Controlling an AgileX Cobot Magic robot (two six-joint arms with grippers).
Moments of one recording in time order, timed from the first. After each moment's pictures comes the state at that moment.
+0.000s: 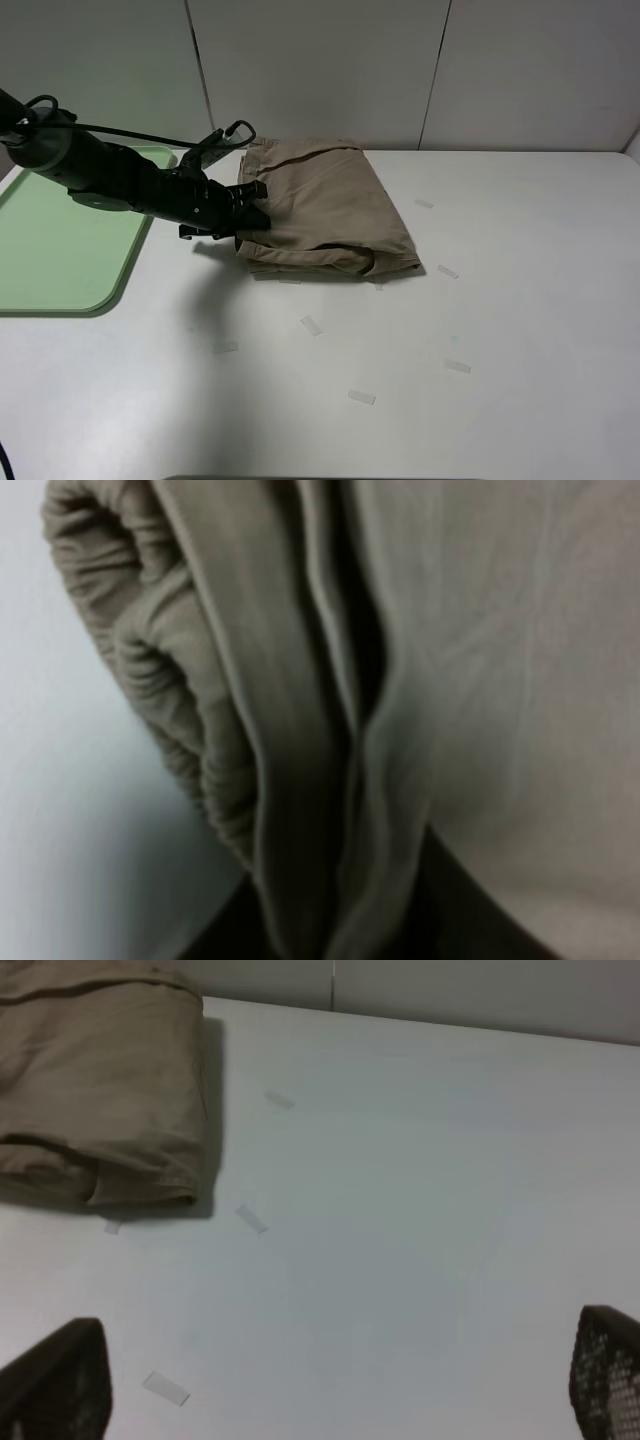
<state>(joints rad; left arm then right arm) -0.25 2.18 -1.07 -1.72 0.34 1.35 0.15 -0.01 -0.50 0.00 1.01 0.00</state>
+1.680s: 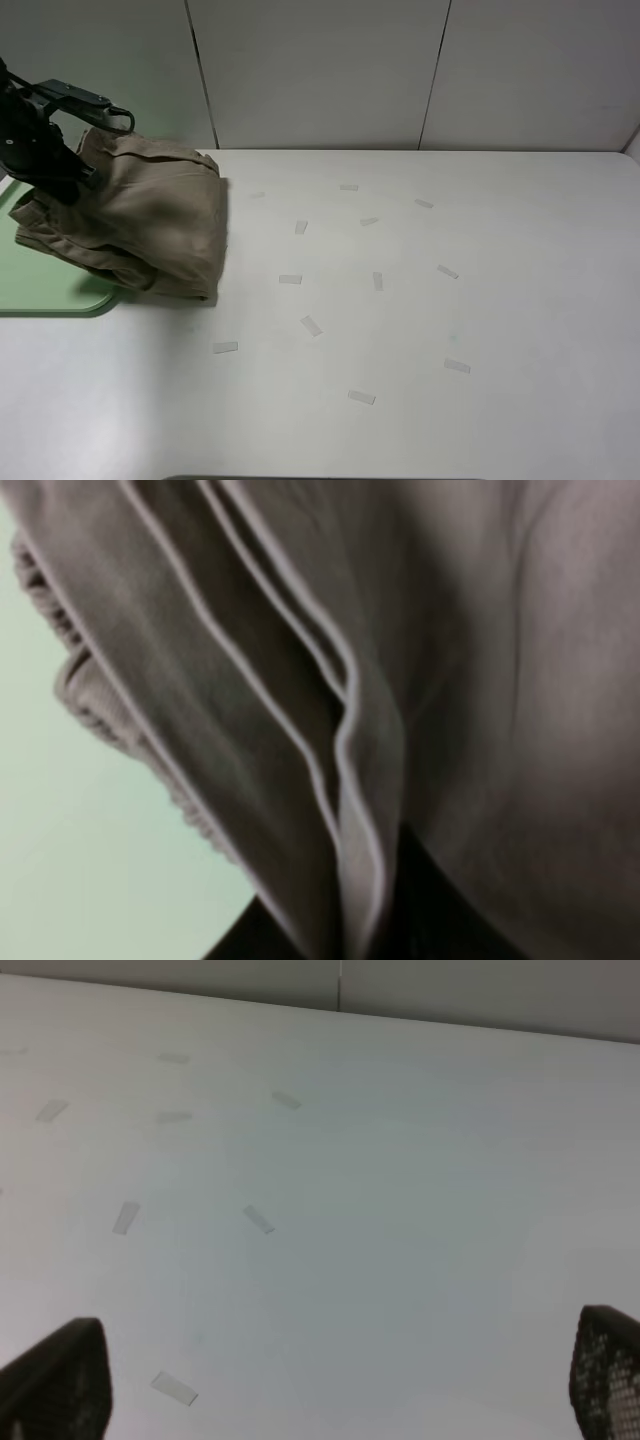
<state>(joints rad) 0.05 1.85 -1.22 0.21 0.62 0.28 0.15 -0.01 -0.50 0.01 1.01 0.00</state>
